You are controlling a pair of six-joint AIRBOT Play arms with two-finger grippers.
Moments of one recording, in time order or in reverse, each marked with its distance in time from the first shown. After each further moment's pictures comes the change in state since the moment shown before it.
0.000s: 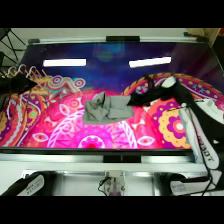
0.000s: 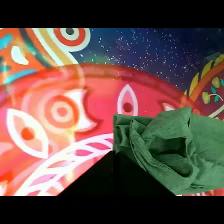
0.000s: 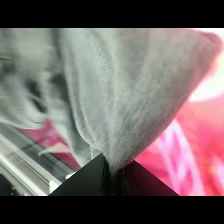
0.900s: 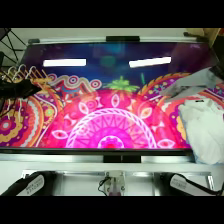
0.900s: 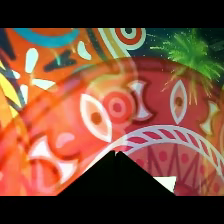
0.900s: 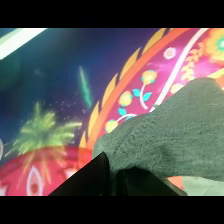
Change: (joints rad) left arm 0.000 -0.010 -0.063 0.000 0.005 -0.001; right arm -0.681 0.266 0.256 -0.215 -0.036 0.088
